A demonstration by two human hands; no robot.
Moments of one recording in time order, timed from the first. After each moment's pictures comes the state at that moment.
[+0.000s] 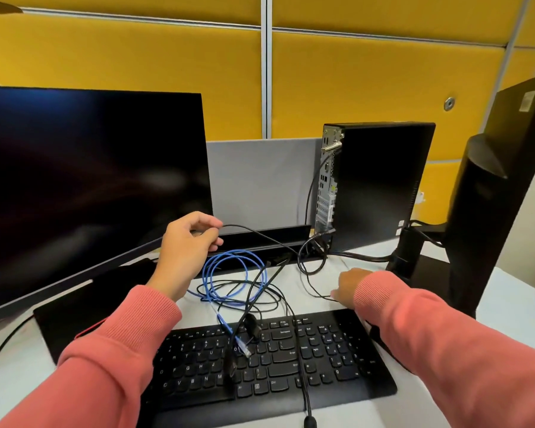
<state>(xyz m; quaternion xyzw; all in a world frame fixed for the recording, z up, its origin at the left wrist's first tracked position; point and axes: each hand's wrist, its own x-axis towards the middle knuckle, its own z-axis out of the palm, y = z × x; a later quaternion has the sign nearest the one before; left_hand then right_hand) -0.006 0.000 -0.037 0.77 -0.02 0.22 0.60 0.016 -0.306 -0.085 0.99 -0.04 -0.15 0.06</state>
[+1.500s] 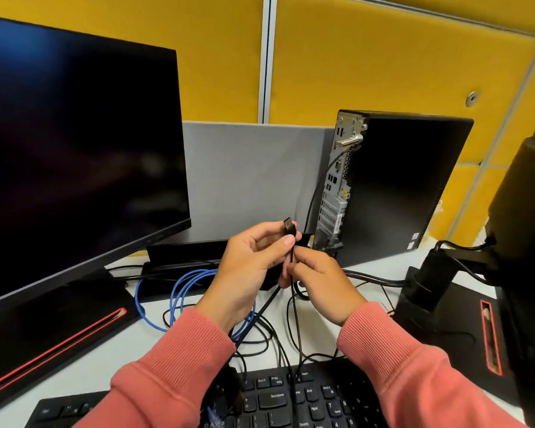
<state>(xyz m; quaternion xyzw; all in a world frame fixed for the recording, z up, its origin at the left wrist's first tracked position) 0.063 -0.104 -0.061 0.58 -0.14 0.01 0.80 0.060 -0.249 -0.074 0.85 0.15 0.07 -0.51</state>
